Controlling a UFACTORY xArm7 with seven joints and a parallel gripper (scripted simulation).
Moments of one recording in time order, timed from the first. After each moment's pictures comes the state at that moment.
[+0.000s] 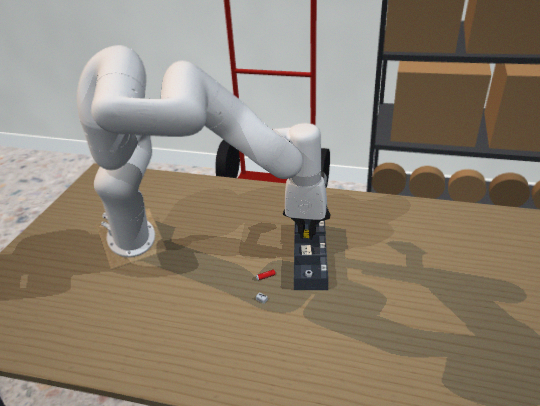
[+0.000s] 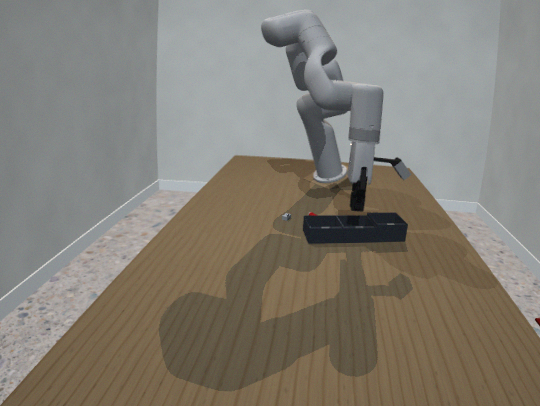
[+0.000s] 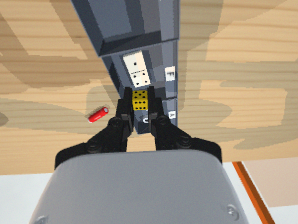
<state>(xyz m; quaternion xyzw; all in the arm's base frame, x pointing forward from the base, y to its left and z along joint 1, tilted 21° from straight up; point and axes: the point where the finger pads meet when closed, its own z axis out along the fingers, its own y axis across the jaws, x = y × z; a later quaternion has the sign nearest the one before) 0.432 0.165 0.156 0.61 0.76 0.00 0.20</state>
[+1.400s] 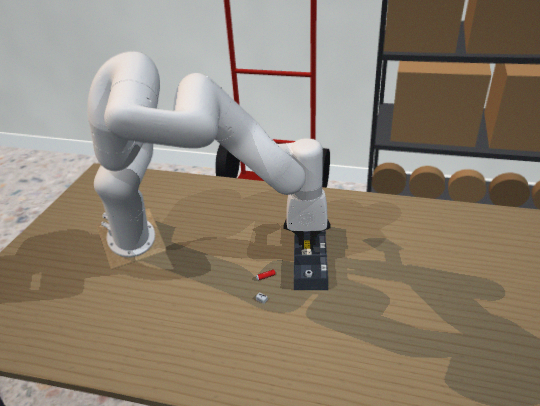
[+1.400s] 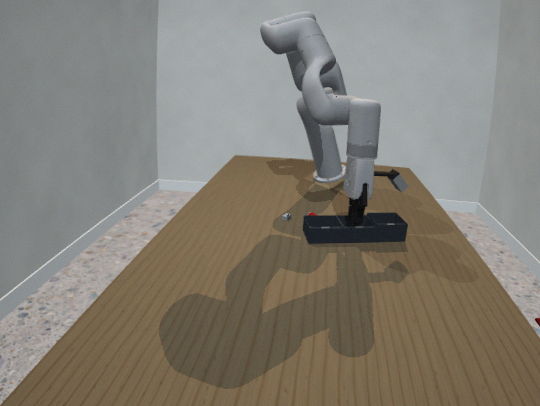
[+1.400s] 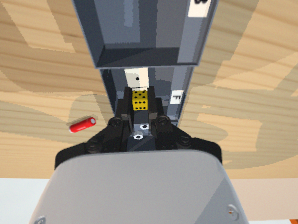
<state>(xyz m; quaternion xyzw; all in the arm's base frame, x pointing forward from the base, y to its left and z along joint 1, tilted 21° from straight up) 0.443 0.157 0.122 0.55 0.82 -0.02 0.18</state>
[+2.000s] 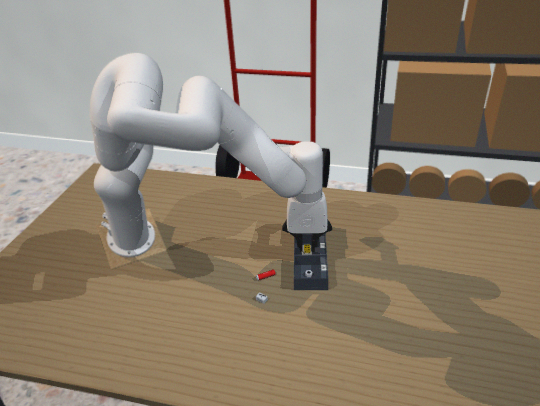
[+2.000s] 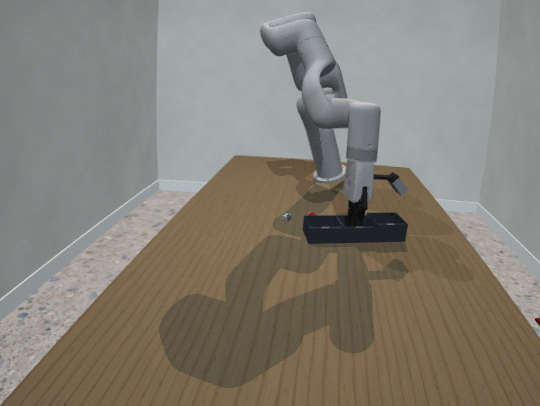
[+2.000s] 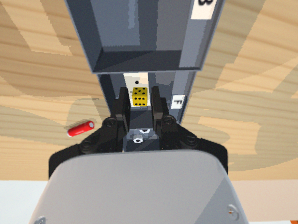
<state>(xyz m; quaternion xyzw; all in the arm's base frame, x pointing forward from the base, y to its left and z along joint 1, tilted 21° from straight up) 0.445 0.155 0.115 0.55 0.82 -0.02 0.18</state>
